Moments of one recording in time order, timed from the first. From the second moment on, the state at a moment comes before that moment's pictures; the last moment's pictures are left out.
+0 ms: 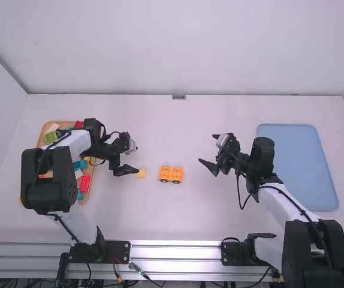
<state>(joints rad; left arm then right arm) 0.16 1.82 0.73 -0.26 0.89 1.39 0.45 2.09 0.62 0.80 -0.81 -0.55</state>
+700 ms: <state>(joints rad) 0.14 1.84 0.73 -0.25 0.87 1.38 0.45 2.09 0.62 0.80 -0.81 -0.55</state>
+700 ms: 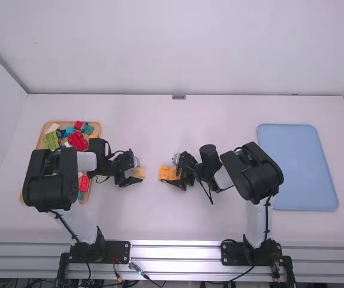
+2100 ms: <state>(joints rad) 0.03 1.79 0.90 -0.47 0.93 1.26 0.45 2.09 0.62 0.77 -0.80 -0.55</state>
